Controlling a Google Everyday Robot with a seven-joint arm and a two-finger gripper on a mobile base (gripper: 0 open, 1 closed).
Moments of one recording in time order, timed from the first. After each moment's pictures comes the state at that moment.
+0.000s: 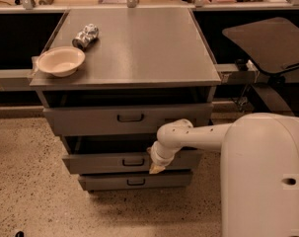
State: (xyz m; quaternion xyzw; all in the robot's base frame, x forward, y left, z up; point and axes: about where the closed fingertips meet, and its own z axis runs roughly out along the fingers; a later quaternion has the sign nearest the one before) arm 0.597 -0.036 0.414 -0.75 0.64 0.07 0.14
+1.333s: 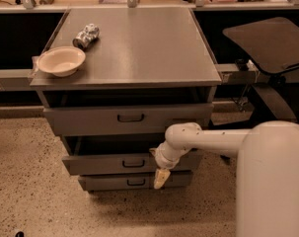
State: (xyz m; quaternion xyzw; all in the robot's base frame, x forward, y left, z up) arm 0.582 -0.046 0.419 -0.73 0.65 0.11 0.15
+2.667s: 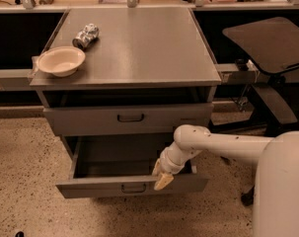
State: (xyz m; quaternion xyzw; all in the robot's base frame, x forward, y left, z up) arm 0.549 -0.054 0.430 -0.72 0.65 0.18 0.16
